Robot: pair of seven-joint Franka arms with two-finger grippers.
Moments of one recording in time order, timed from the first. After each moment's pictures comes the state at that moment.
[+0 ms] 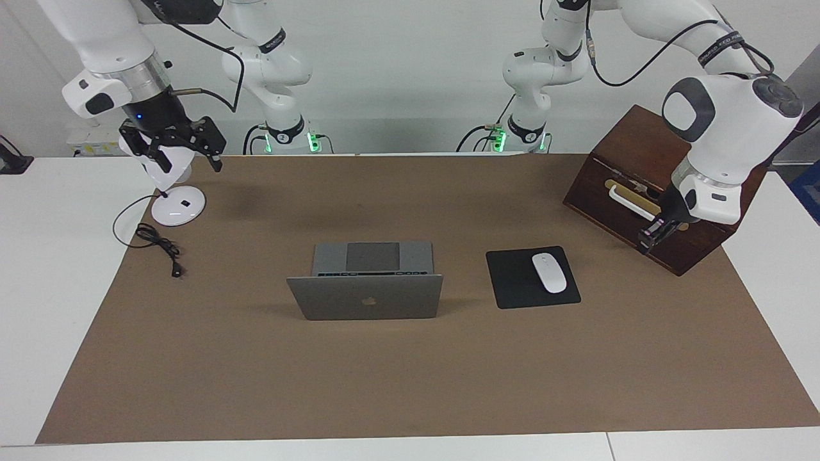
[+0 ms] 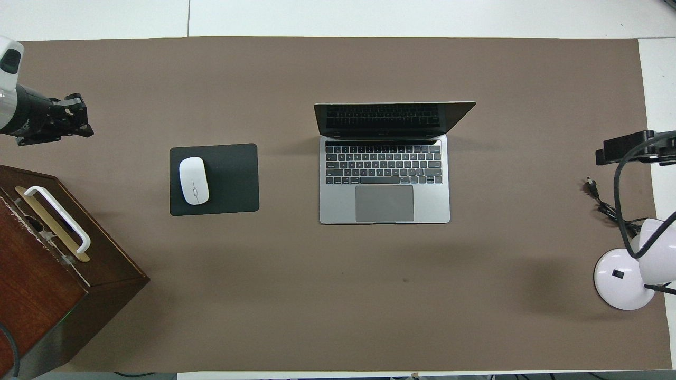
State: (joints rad) left arm 0.06 0.18 -0.04 -1.62 -0.07 1.84 -0.36; right arm -0.08 -0.05 0.04 -1.60 0.04 1.59 -0.03
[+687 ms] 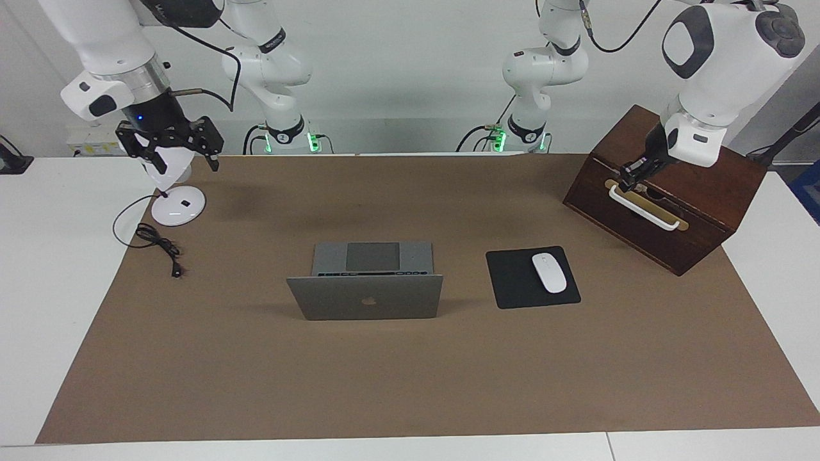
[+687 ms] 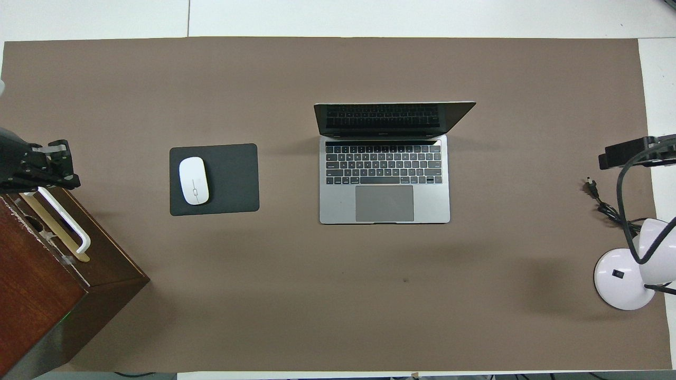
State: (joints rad) left arm 0.04 -0.01 -0.06 -1.69 -0.07 1.57 -0.35; right arm -0.08 -0.06 0.04 -1.61 0.02 1.57 -0.06
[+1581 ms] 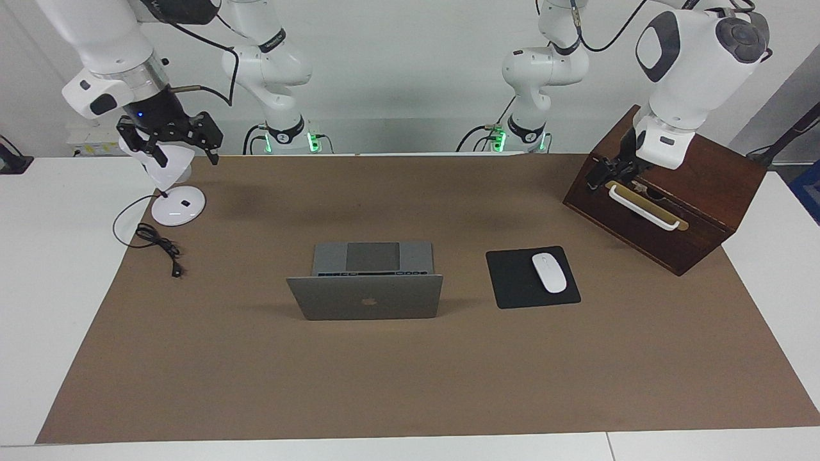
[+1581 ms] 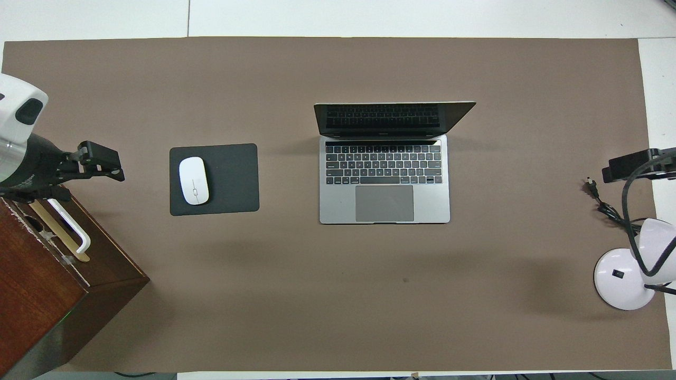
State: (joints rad) left arm -0.02 -0.03 -0.04 -1.75 -0.07 1.64 -0.35; right arm -0.08 -0.07 0.04 -1.62 0.02 1.53 -0.06
